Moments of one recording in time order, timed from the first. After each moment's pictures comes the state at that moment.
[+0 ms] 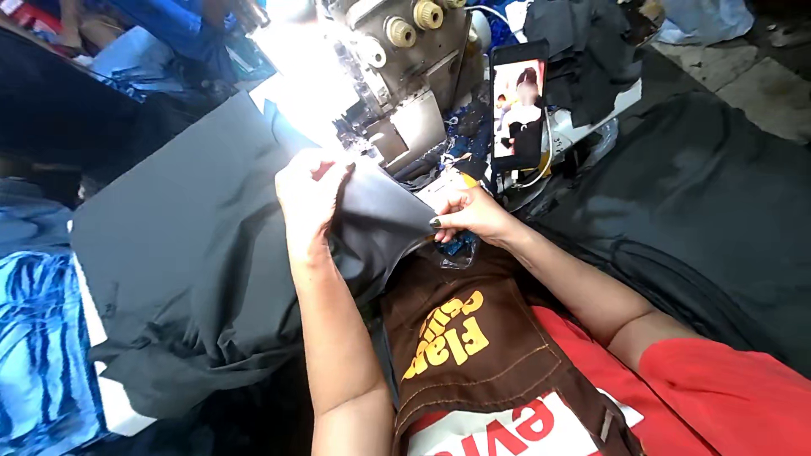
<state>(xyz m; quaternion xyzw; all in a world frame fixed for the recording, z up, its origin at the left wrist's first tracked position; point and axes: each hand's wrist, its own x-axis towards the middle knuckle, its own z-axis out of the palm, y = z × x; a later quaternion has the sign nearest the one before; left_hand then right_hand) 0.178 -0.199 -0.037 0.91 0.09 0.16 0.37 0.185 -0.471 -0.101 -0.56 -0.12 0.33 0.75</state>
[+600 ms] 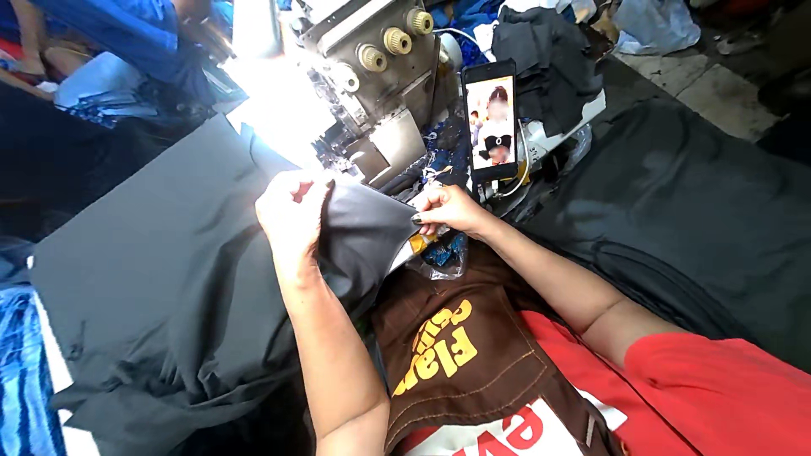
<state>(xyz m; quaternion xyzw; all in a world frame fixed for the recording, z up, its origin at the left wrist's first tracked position) 0.176 -0.202 -0.044 0.91 0.07 0.21 0.35 0.219 -0.461 -0.124 -0.61 -0.15 0.30 0.72</state>
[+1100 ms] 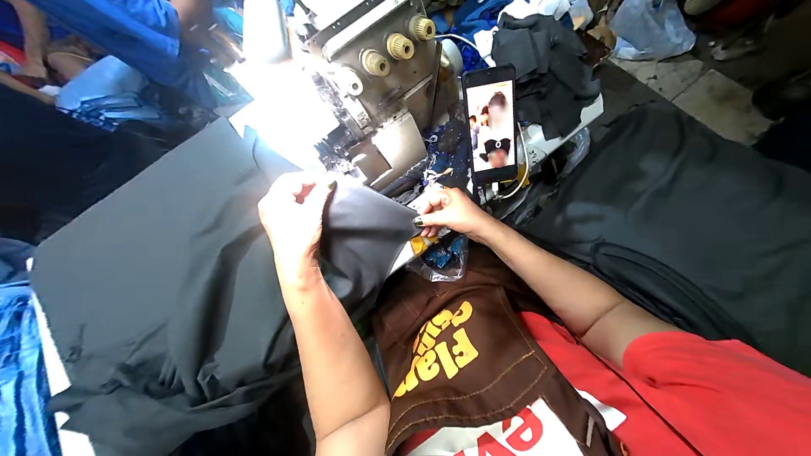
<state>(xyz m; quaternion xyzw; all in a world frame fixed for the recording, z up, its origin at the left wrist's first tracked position) 0.175 -0.201 -0.043 0.91 0.08 0.20 0.34 0.216 -0.462 -0.119 -0.62 -0.14 0.30 0.71</state>
